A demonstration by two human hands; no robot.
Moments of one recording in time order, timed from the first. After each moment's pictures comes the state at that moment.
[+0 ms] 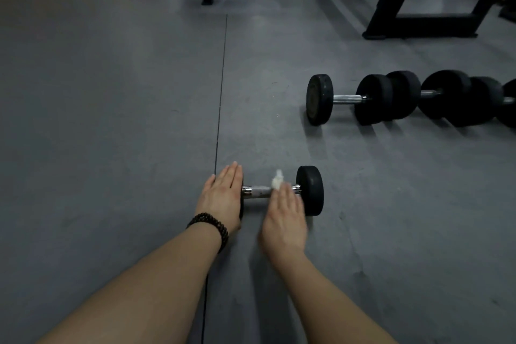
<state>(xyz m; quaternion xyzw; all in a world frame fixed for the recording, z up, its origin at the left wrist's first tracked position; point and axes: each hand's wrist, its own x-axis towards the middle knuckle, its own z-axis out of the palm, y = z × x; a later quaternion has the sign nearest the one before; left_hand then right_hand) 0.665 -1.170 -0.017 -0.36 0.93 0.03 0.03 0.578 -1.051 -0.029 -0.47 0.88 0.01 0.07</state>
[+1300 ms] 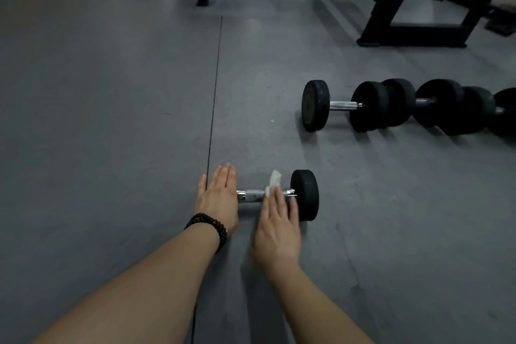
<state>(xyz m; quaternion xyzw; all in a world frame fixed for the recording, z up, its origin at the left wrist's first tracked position) 0.643 -1.178 -0.017 -0.41 0.91 0.06 0.02 0.574 -1.060 -0.035 -0.48 0.88 0.03 0.05</state>
